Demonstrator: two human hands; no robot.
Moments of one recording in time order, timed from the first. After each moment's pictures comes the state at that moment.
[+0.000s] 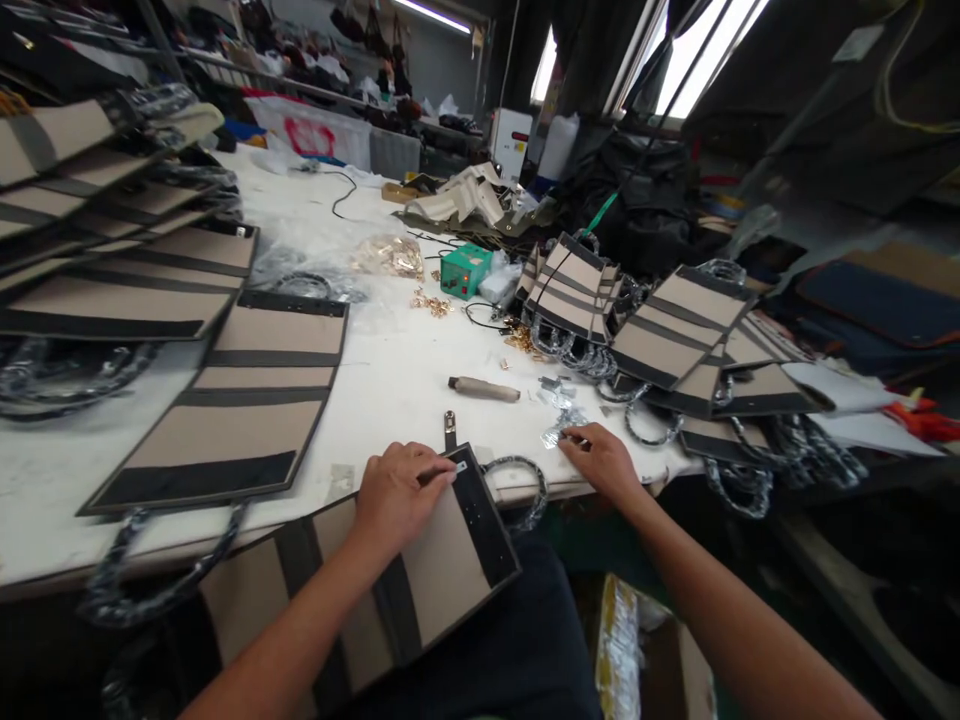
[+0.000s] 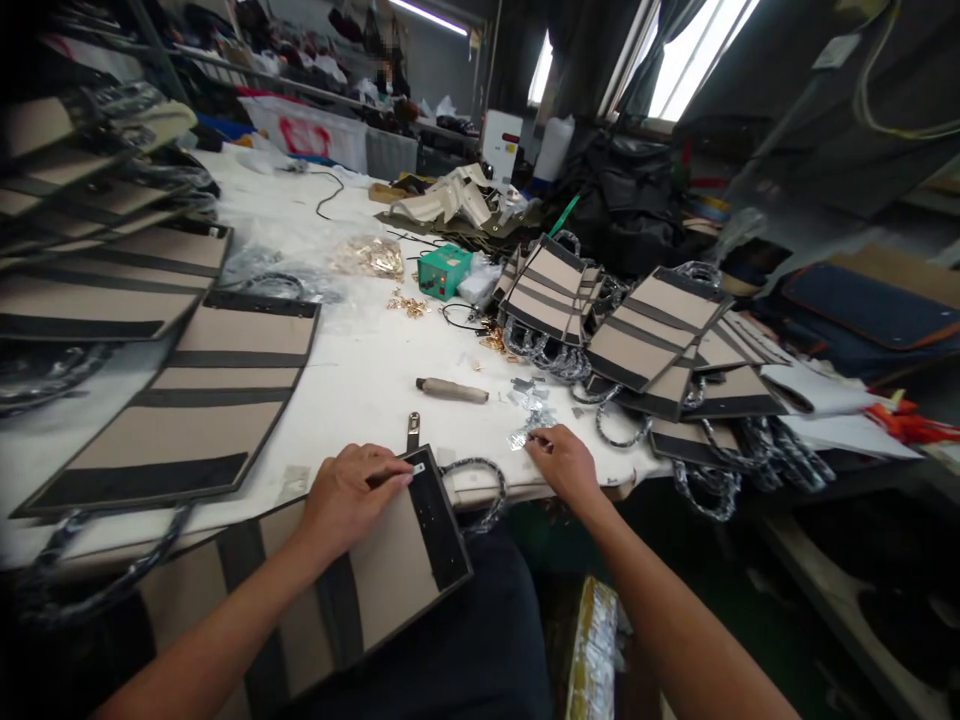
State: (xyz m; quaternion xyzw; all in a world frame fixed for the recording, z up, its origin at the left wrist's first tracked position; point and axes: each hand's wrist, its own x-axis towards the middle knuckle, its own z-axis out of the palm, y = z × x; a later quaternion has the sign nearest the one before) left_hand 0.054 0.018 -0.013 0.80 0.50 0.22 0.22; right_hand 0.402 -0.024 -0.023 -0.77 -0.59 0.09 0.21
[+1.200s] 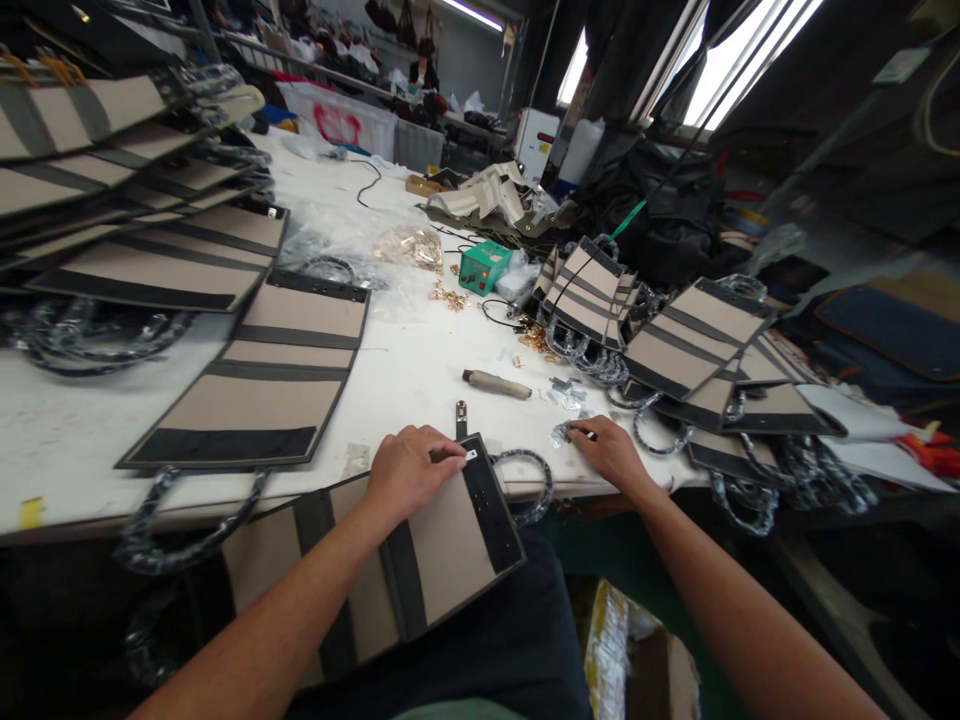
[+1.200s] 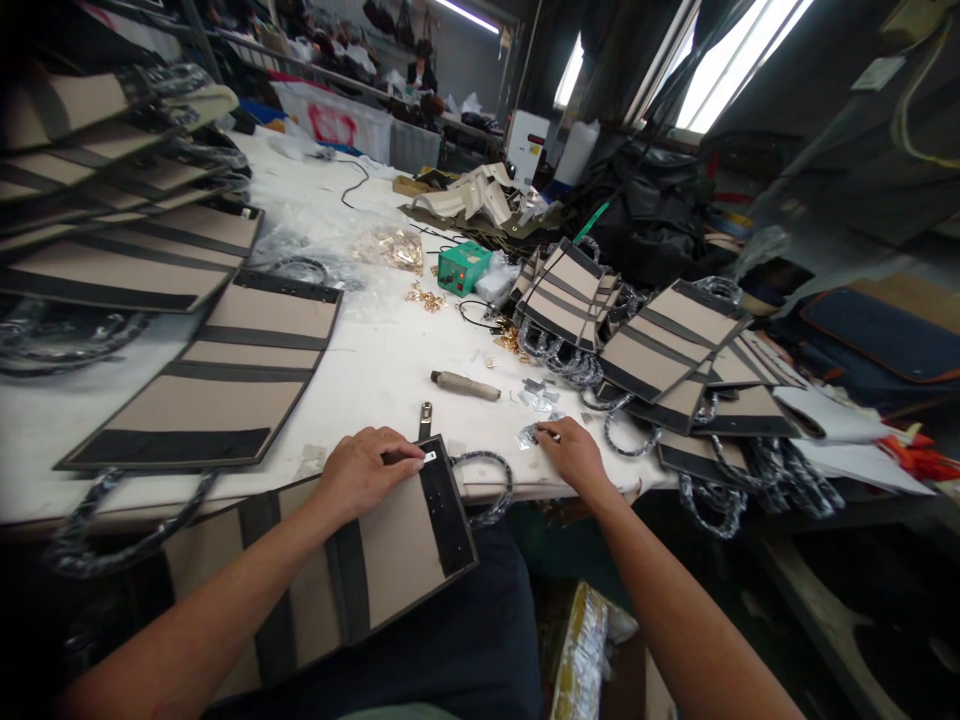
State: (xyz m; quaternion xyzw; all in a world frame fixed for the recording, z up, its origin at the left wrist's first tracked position) left_hand 0.050 0.031 -0.011 0.79 0.51 0.19 0.29; right_hand 0.415 -0.006 -0.019 -0.74 -0.64 0.10 0.17
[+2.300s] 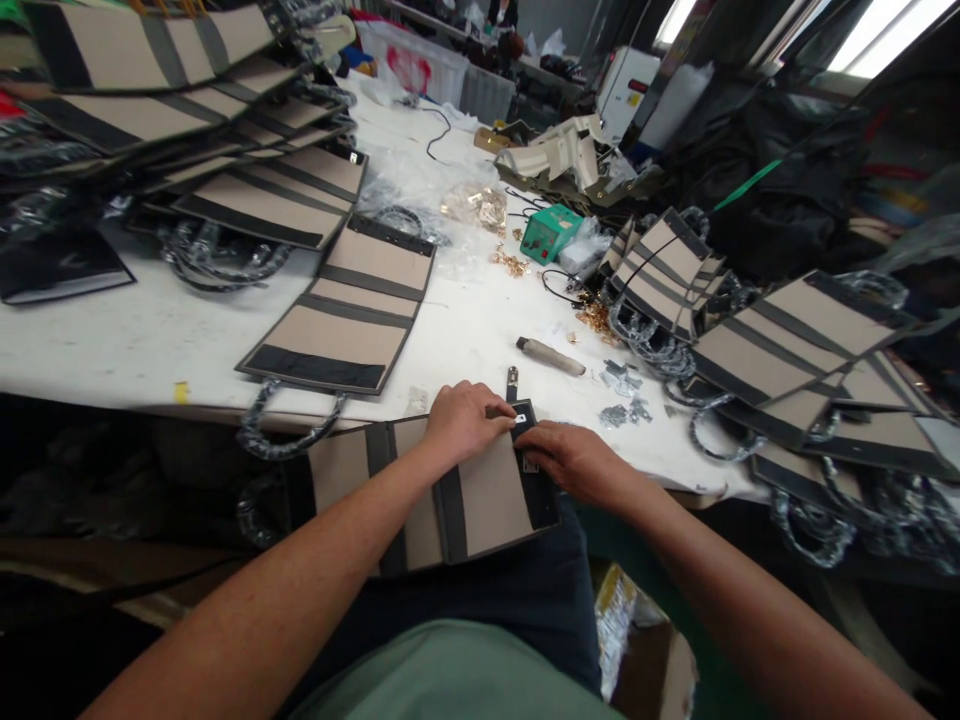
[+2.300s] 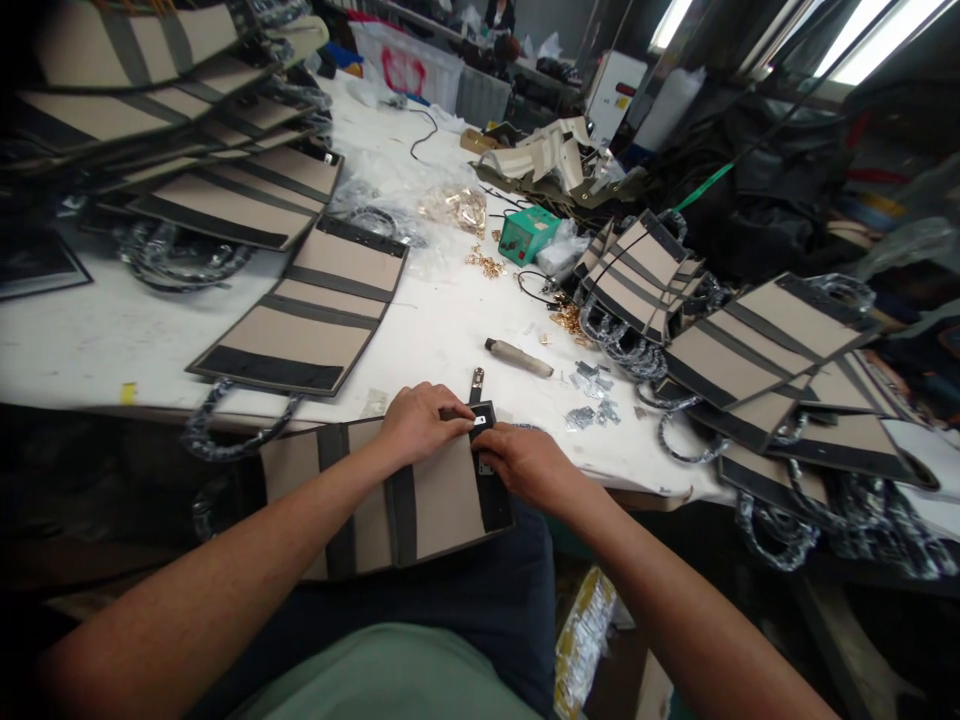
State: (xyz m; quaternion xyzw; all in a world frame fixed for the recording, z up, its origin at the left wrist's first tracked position) left_hand 0.053 0.026 -0.013 0.78 0.52 0.20 0.28; right_hand 0.261 -0.022 0.031 -0.47 -0.84 0.27 0.03
